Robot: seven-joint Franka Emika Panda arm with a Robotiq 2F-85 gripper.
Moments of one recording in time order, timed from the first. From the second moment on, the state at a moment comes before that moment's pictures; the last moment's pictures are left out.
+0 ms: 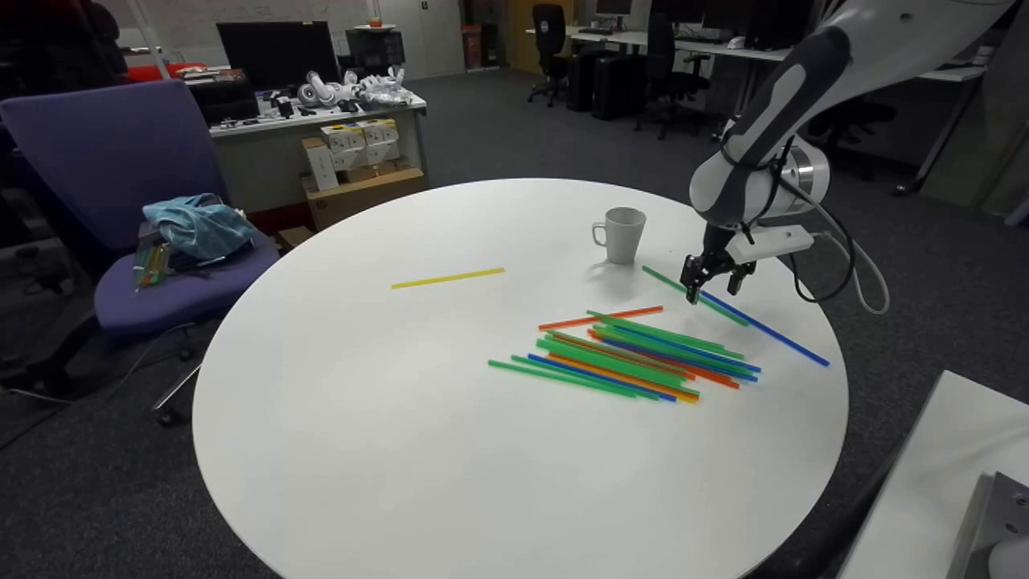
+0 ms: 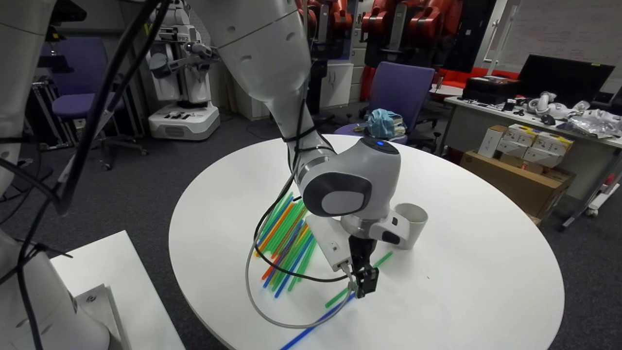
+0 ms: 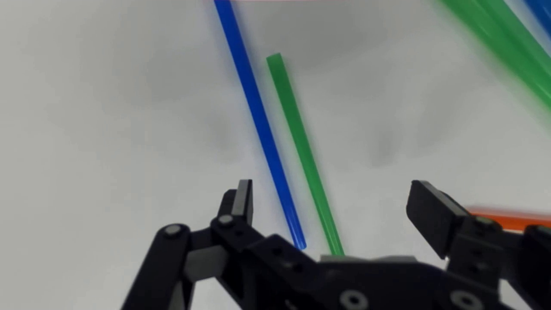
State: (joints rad) arm -0.22 0.52 -0.17 -2.20 0.17 2.68 -0.13
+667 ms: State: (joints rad) arm -0.24 0.52 -0.13 -2.20 0.16 2.68 -0.17
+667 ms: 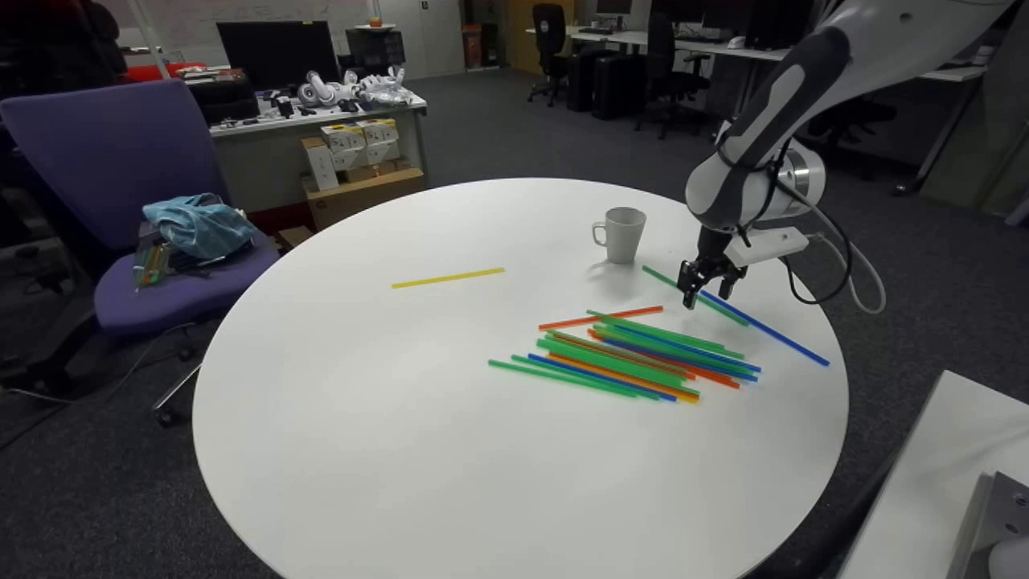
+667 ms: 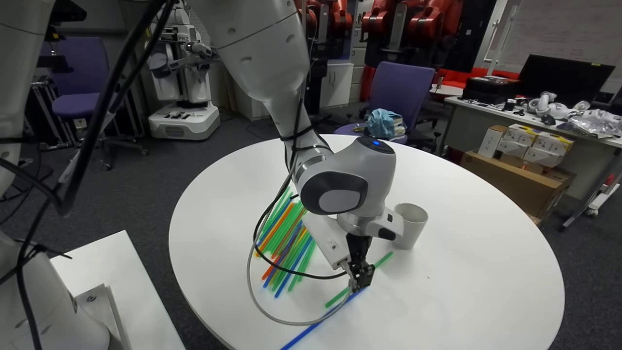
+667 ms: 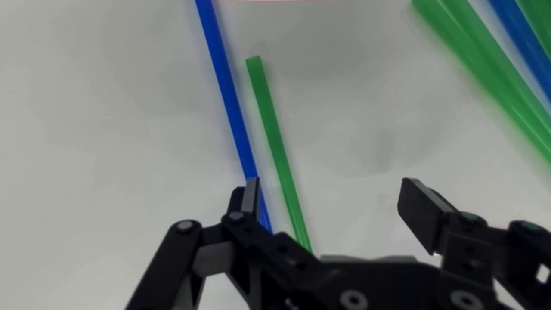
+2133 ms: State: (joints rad) arm -0.28 0.52 -0.10 -2.24 0.11 2.68 -0.21
